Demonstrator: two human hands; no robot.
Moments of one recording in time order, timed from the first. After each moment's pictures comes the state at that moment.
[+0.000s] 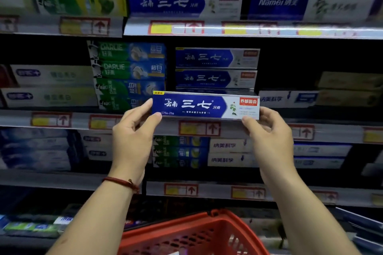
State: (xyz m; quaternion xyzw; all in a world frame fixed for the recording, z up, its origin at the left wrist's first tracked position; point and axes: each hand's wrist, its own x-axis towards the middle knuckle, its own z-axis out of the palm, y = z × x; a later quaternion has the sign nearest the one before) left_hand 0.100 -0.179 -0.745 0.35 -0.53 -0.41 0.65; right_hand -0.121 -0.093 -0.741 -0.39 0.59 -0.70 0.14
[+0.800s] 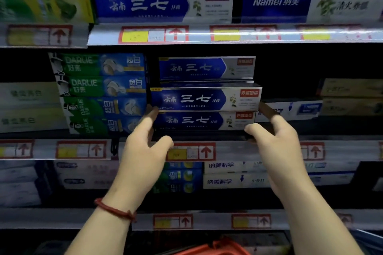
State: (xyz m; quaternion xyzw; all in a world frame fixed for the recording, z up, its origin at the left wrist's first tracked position) left_hand 0.056 -0.201 -0.728 0.40 -0.67 -0.38 0.51; right_hand -0.158 -0.130 -0.731 -0.40 0.61 -0.66 0.17
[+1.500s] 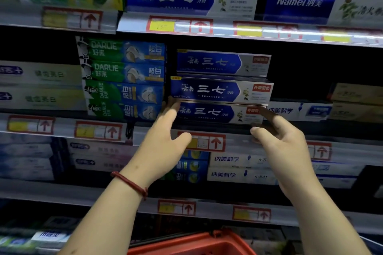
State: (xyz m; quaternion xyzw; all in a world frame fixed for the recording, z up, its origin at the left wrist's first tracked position) left_hand 0.066 -0.200 -0.731 0.41 -0.75 -0.33 0.40; right_hand -0.148 -0.114 -0.732 -0.47 0.62 -0.62 0.13
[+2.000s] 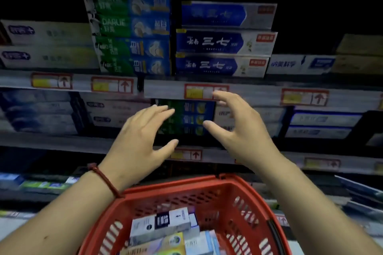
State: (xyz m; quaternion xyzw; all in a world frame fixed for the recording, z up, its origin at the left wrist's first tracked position) left_hand 0.148 -0.149 -0.811 0.39 -0.87 -0.03 0.29; right_hand -0.081 -0.078 -0.779 -0.67 0.62 -0.41 0.04
